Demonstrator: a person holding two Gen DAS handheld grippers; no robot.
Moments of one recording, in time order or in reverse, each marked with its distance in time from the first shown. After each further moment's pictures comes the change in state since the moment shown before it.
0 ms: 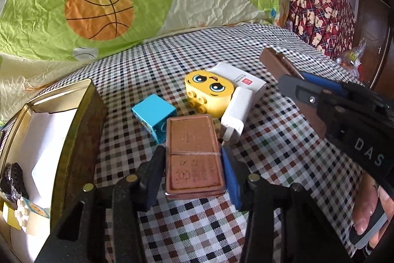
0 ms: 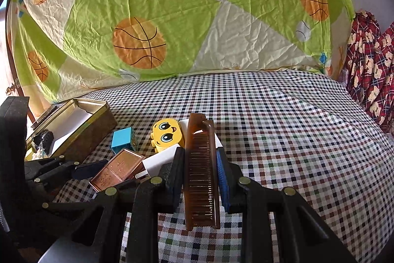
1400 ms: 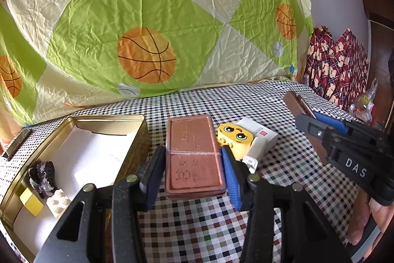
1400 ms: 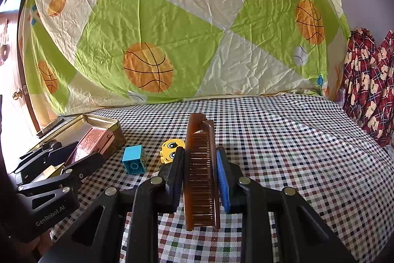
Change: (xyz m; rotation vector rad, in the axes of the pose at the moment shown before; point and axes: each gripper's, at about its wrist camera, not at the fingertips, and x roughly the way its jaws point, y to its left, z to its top) left arm -0.056 0.018 -0.011 -0.118 -0.314 0.125; right arm -0.027 0.003 -0.003 -0.023 -0.153 0.018
